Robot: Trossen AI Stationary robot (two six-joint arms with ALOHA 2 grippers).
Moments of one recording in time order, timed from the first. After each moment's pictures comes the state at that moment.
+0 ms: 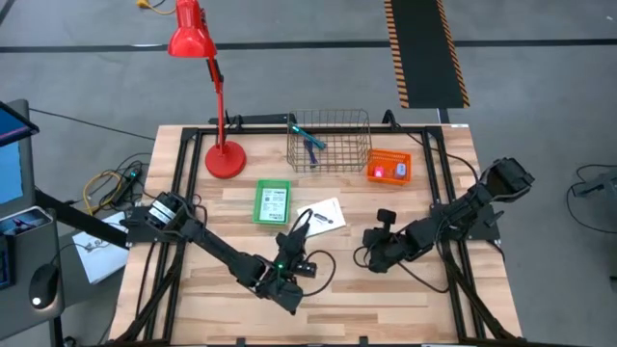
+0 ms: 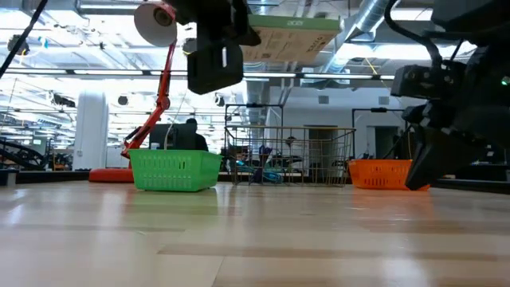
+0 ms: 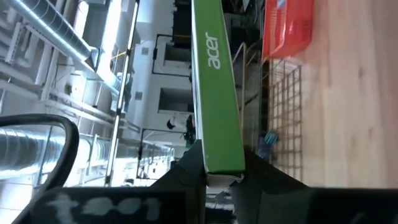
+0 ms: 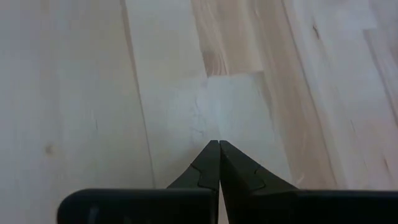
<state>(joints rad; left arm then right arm) -0.54 2.01 1.27 0.21 -1.57 0.87 0.51 1.53 0.63 -0.36 0.50 0.53</state>
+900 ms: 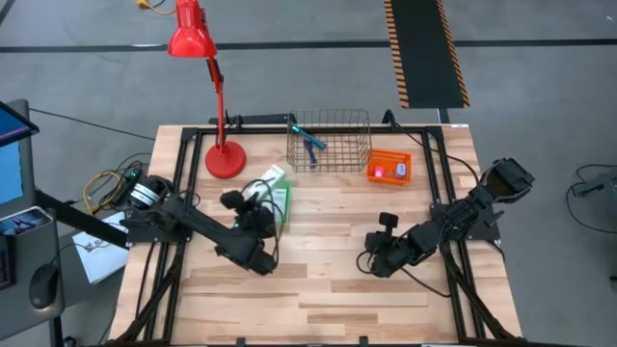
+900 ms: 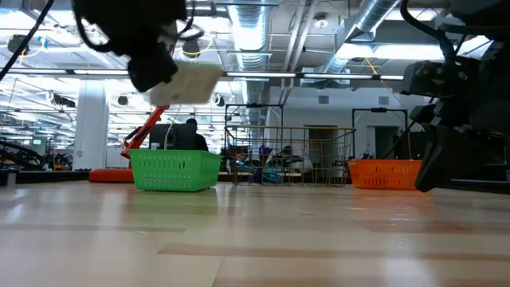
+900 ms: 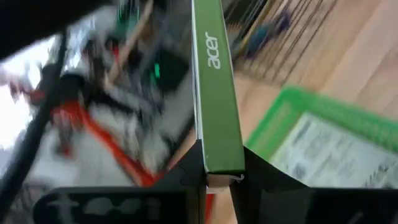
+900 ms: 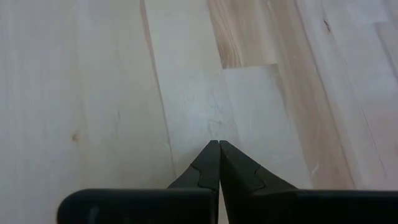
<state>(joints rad) -0.44 1.82 1.26 -1.55 -1.17 -1.23 0.56 1.54 0.63 -0.37 0.51 0.59</state>
